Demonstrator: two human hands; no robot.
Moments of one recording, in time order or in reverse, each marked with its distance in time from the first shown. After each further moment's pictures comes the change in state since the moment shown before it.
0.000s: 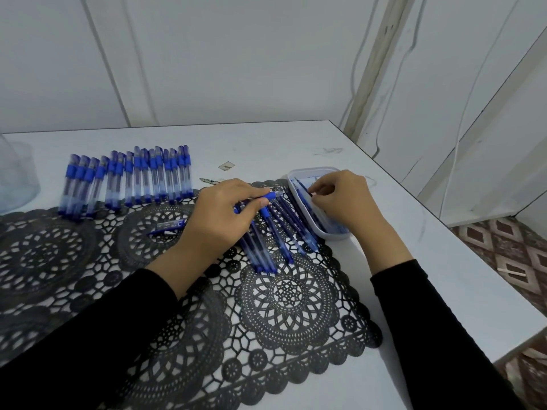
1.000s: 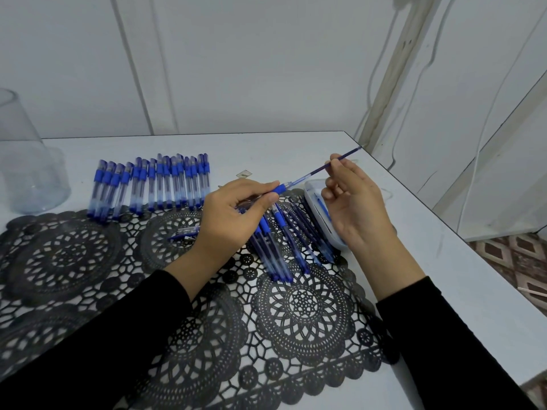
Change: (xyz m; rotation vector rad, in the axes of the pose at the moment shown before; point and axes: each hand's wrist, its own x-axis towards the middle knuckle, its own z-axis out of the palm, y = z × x) left_hand 0.001 0.000 -0.007 -0.316 0.154 -0.037; right_hand -0.009 -0.034 0.010 1.628 0.043 0.175
